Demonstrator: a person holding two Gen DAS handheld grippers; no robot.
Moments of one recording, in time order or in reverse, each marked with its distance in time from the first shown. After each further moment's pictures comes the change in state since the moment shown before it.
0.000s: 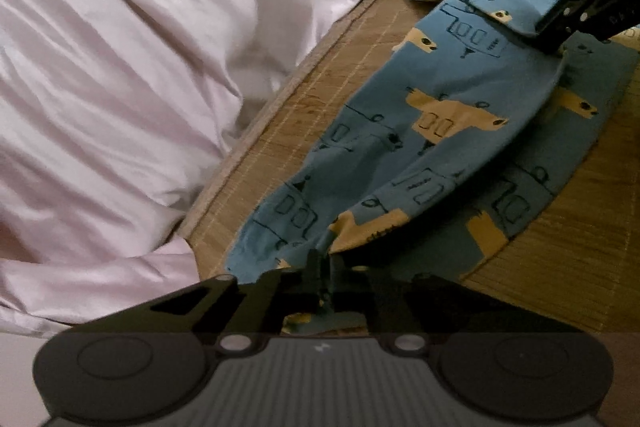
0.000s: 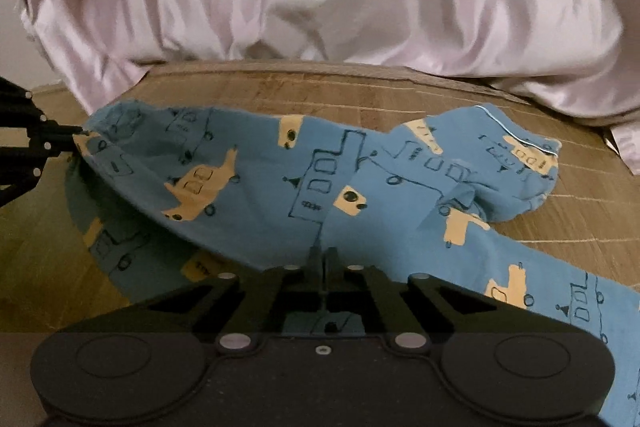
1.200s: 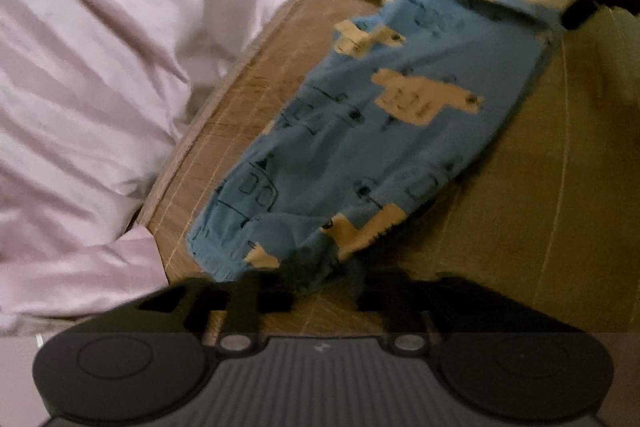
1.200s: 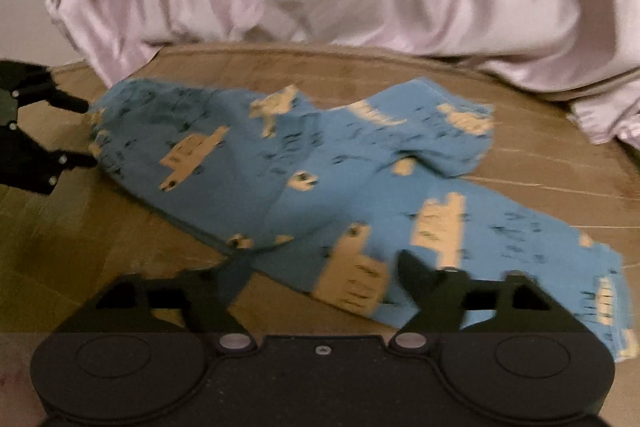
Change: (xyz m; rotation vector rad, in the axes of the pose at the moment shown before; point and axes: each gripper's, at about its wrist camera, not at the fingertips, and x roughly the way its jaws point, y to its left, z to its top) left arm -0.013 -0.005 -0.017 0.047 0.030 -0.154; right arm -0.087 -0.023 -0.030 -0.036 0.109 -0.015
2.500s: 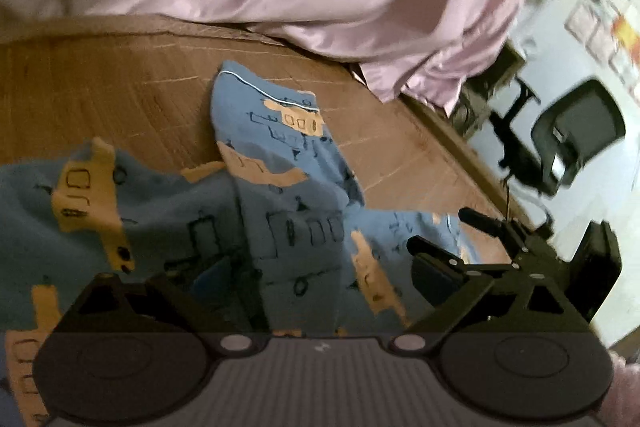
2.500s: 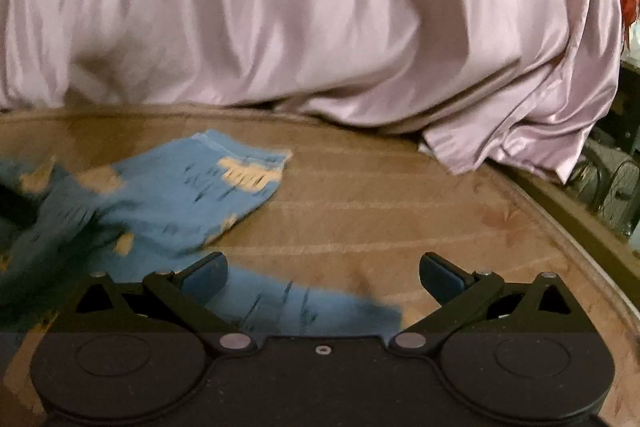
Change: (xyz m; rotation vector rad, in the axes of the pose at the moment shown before) left arm 0.102 -0.023 0.157 -0.833 -0.215 -0.791; right arm 0.051 -0.160 0.010 0.106 -0.192 -0.307
